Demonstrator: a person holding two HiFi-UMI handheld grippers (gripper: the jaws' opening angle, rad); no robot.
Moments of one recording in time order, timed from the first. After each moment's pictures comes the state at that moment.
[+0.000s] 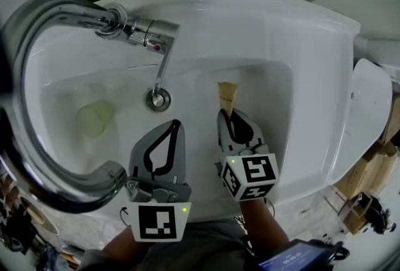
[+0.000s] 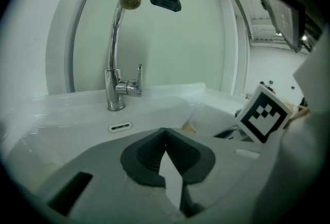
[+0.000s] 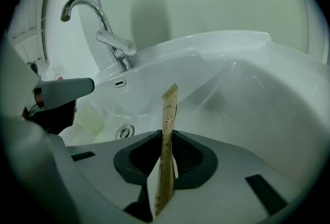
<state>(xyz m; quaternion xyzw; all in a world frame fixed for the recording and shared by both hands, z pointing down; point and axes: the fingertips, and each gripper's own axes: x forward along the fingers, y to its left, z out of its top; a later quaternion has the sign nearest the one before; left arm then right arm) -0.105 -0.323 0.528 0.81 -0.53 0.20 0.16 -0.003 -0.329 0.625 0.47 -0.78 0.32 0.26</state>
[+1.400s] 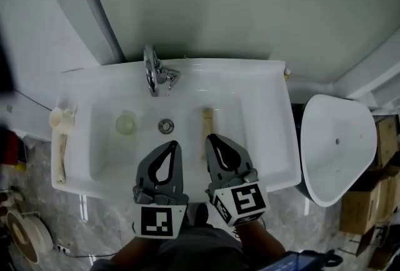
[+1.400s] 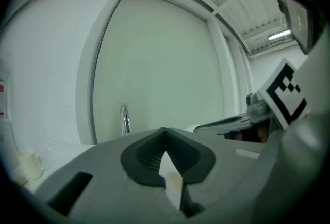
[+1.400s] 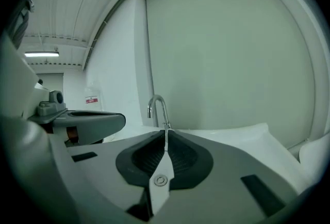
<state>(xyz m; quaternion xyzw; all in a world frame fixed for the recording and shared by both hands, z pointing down) -0.081 -0.212 0.329 0.79 -0.60 0.09 0.04 -0.011 -0.239 0.351 0.44 -0.89 0.11 0.08</state>
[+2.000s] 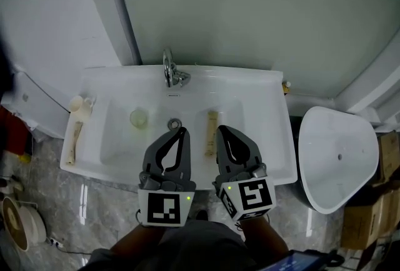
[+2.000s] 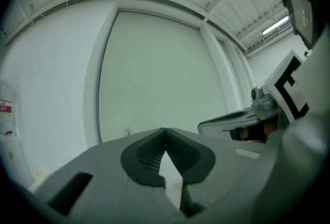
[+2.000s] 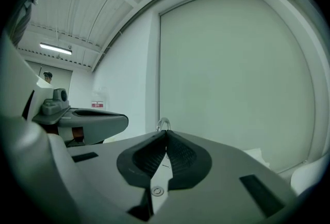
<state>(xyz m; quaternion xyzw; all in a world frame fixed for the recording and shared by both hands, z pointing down) -0.066 -0.166 0.258 0.78 -0.62 0.06 -0.05 0.007 -0.192 0.275 0.44 -0.90 0.02 0.03</state>
